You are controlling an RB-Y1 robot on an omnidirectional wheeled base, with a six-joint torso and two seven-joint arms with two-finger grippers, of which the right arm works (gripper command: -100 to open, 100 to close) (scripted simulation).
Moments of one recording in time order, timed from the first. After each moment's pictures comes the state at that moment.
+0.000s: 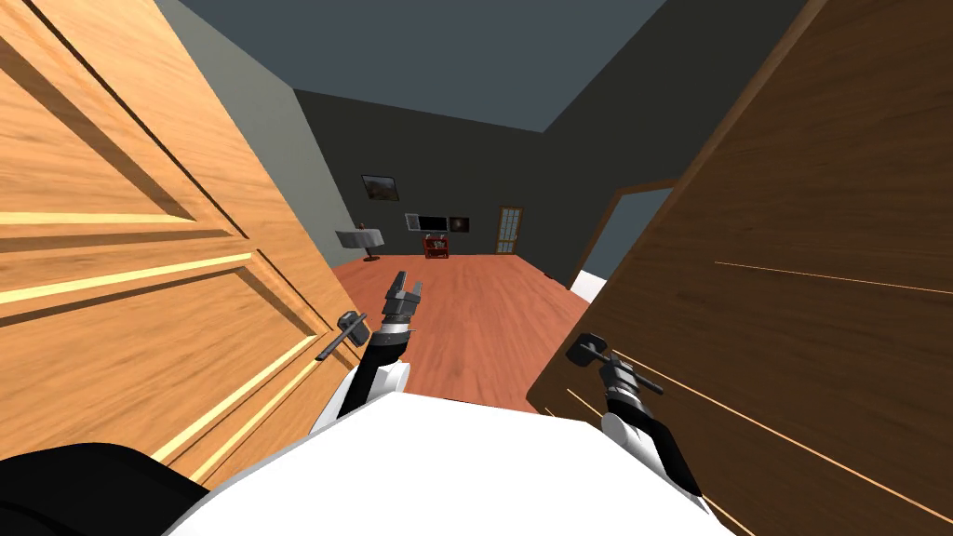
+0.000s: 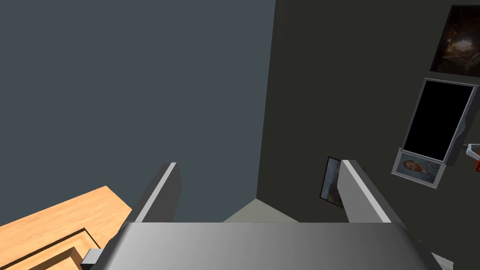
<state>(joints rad) 0.31 -0.27 -0.32 -1.39 -0.70 -0.35 0.30</state>
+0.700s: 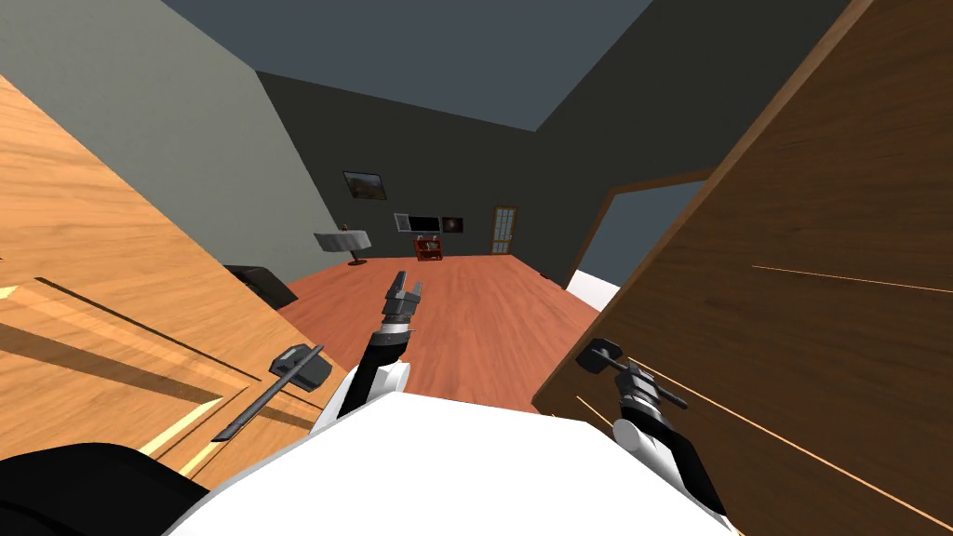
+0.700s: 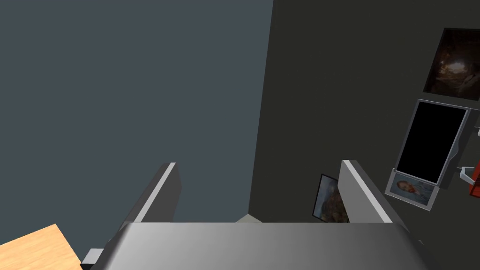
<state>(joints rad) 0.30 -0.27 -0.41 -1.35 -0.71 -0.36 0.31</state>
